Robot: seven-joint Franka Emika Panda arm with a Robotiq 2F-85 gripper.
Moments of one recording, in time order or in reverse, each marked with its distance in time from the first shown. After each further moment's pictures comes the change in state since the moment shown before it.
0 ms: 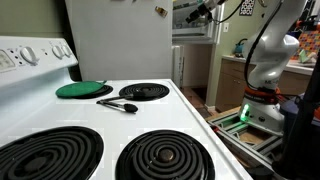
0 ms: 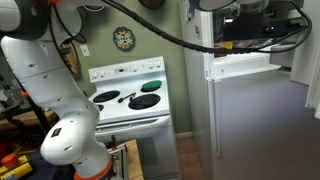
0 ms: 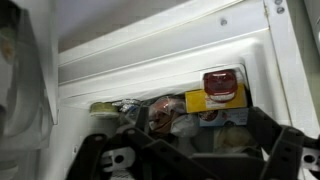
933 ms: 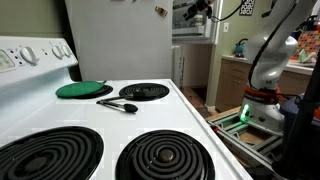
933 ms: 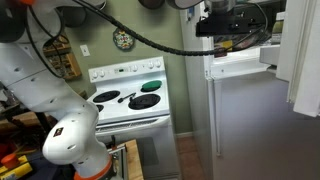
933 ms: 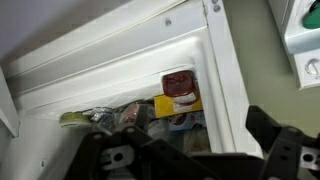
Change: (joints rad) arm 0.056 -0.166 0.045 -0.132 -0.103 0.002 0.155
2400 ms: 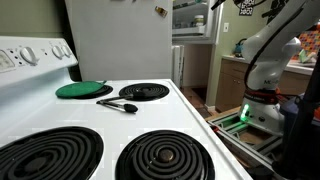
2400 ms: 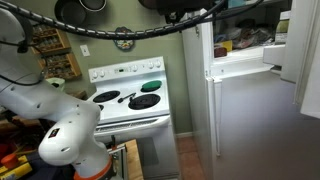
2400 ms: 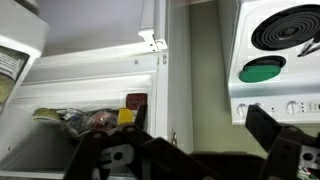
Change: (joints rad) arm -0.105 -0.275 -0.193 -0.030 -0.255 -0.436 -0.208
